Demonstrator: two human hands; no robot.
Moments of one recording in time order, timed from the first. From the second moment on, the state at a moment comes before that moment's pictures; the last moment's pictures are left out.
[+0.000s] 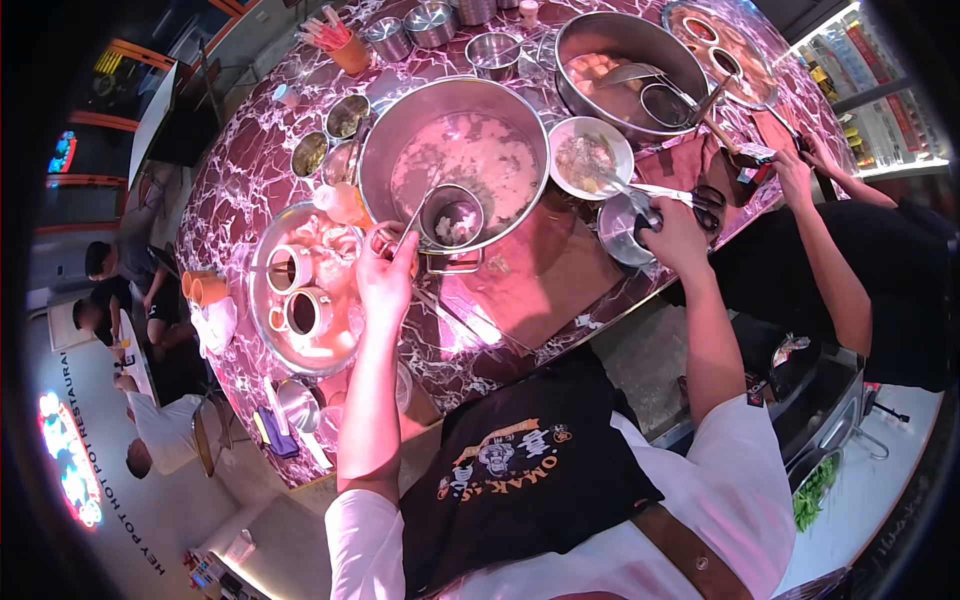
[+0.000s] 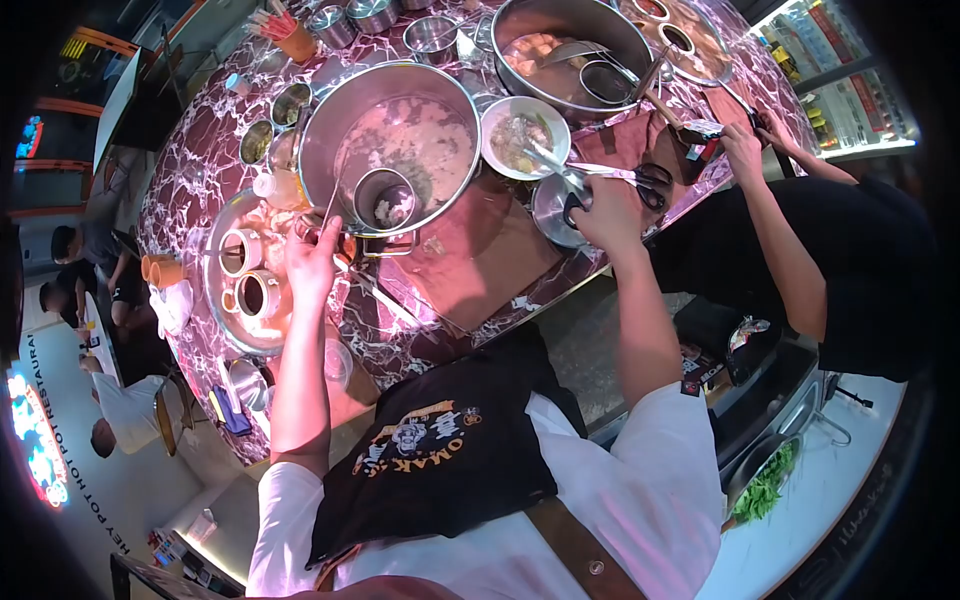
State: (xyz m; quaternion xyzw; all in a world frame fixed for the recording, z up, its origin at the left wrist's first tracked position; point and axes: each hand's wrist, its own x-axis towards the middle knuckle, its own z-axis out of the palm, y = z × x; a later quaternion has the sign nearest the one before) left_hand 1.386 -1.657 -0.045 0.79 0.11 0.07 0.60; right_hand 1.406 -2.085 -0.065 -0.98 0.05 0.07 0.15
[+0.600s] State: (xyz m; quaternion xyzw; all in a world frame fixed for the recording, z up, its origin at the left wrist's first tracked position) left_hand 1.393 -1.666 -0.040 0.80 0.09 0.04 0.60; right_hand 1.392 -2.080 -0.002 -0.93 0.02 0.06 0.36
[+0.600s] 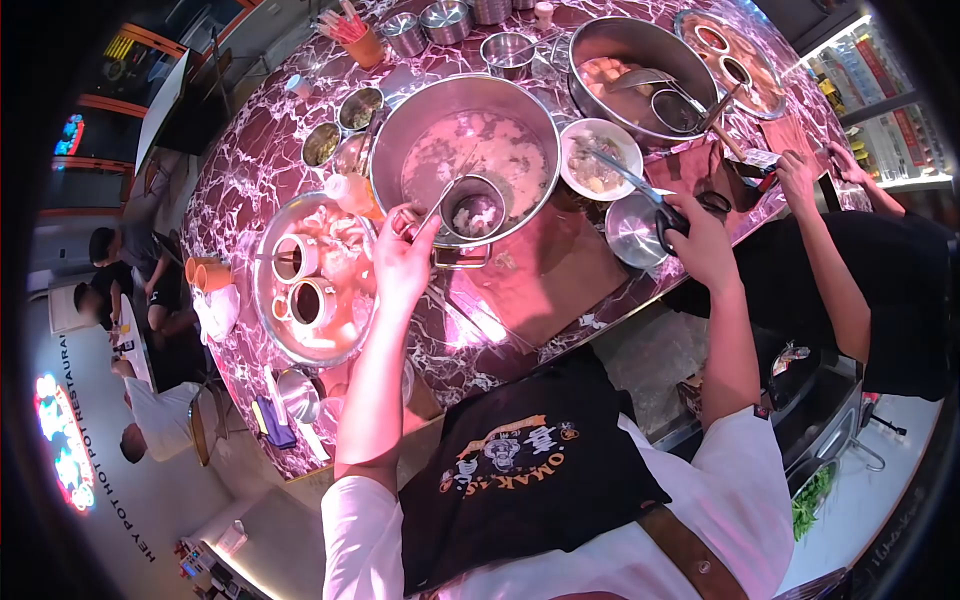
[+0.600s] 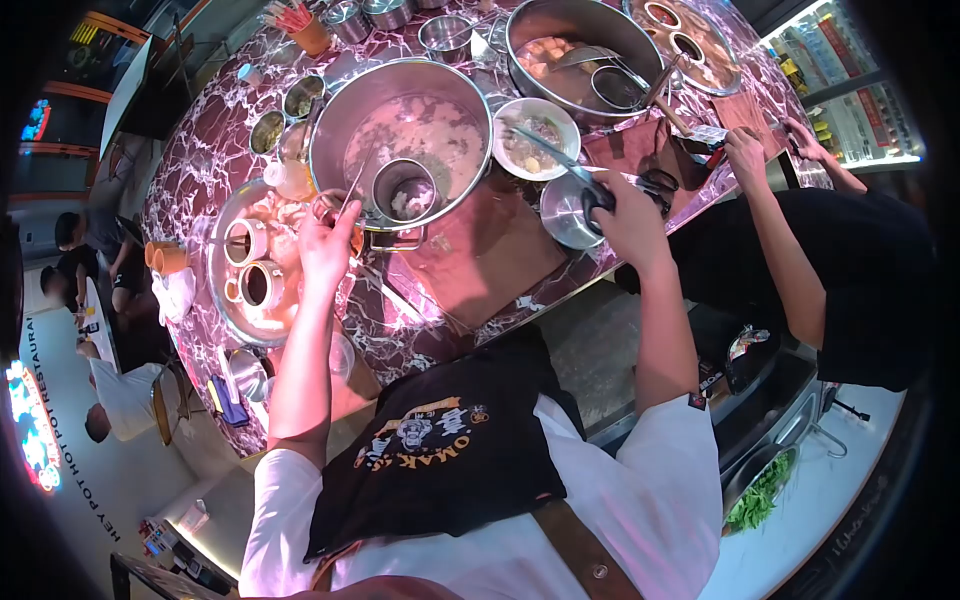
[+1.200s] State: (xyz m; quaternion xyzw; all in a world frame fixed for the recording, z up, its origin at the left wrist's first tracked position) left_hand 1.389 -1.659 -0.046 0.79 0.10 0.05 0.60; right_hand 1.437 -2.086 -0.063 -0.98 0.04 0.16 0.15
